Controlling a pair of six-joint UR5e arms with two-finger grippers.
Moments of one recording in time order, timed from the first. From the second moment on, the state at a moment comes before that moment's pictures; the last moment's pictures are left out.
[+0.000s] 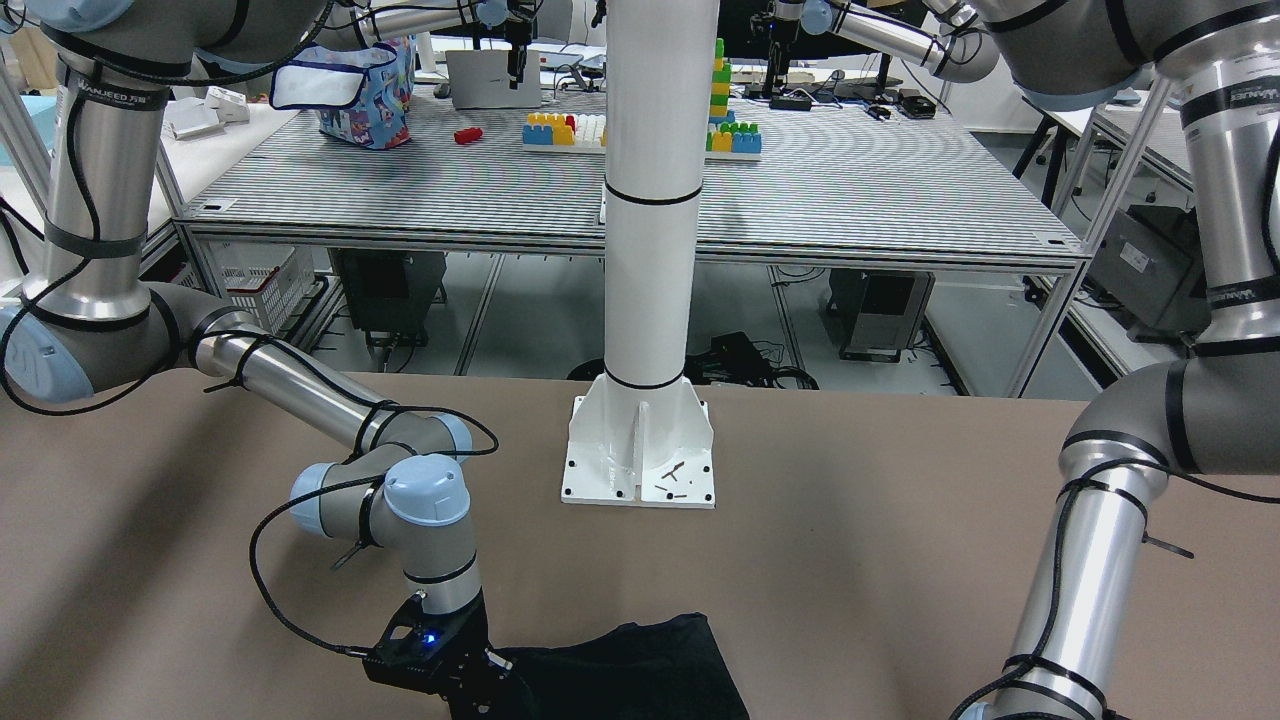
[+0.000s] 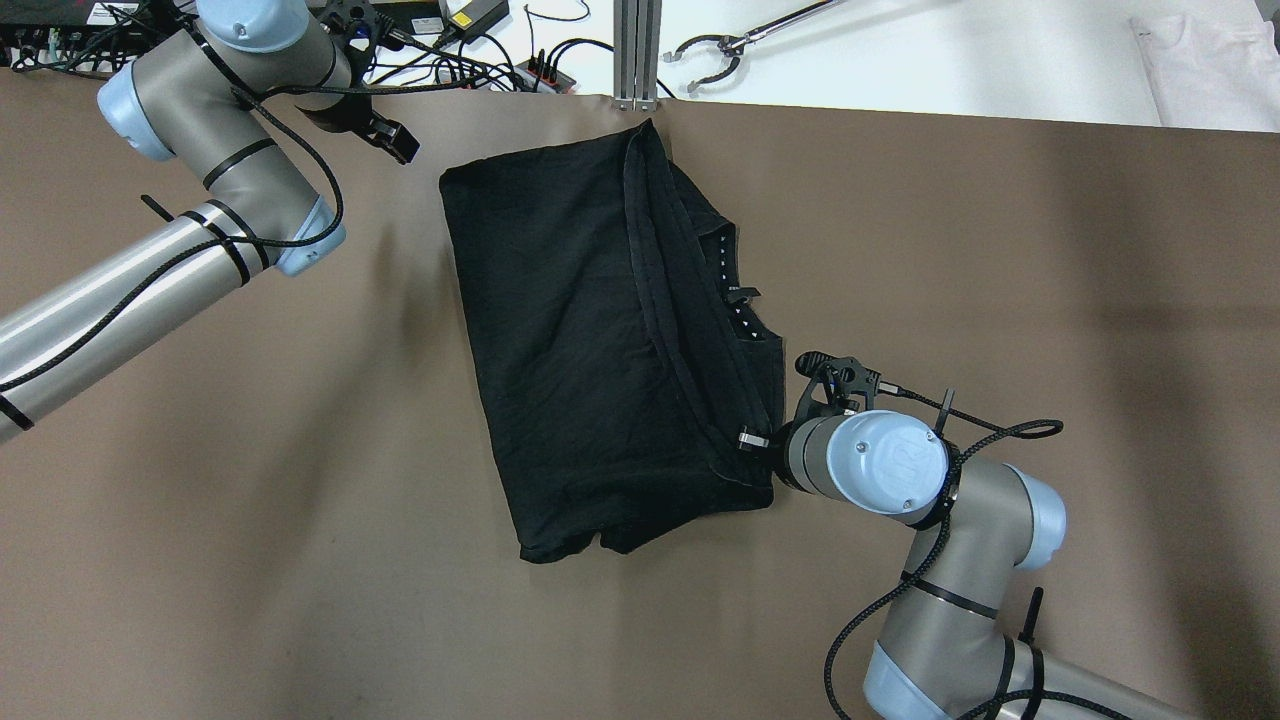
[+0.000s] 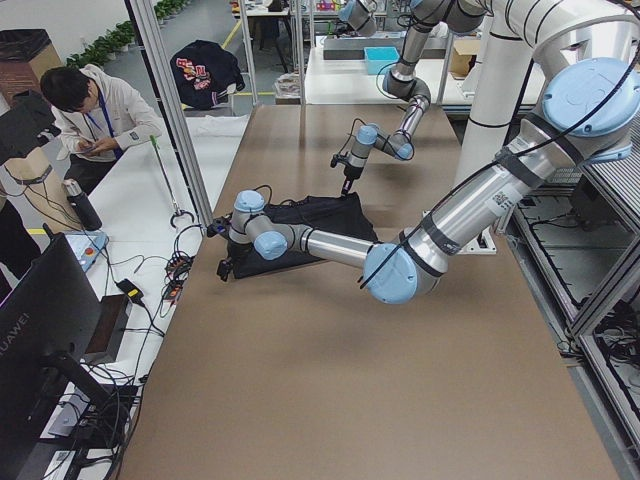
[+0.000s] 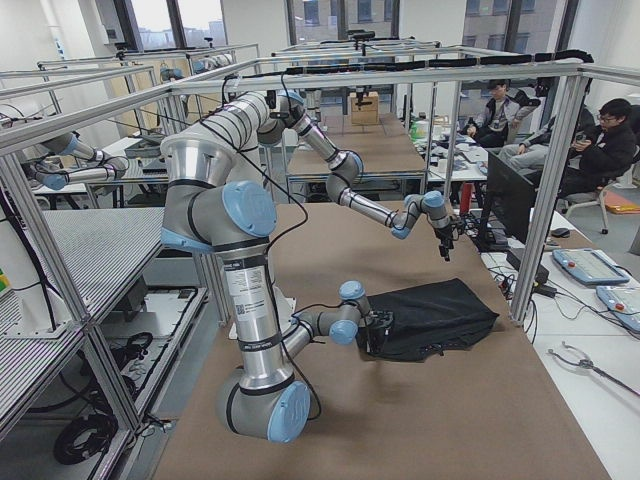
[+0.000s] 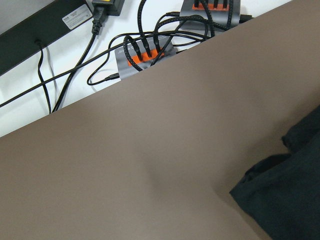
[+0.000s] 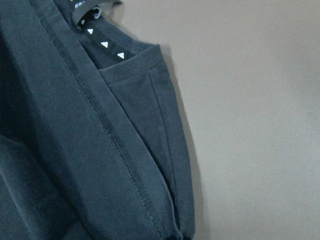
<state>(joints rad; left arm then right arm) -1.04 -2.46 -0.91 -2.15 -1.94 -0.44 0.51 -1.18 1.71 -1.17 1.63 1.52</state>
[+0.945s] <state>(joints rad) -1.04 -2.45 -0.91 -2.15 -1.94 -0.44 0.29 -1.24 1.93 -1.24 1.48 1.63</state>
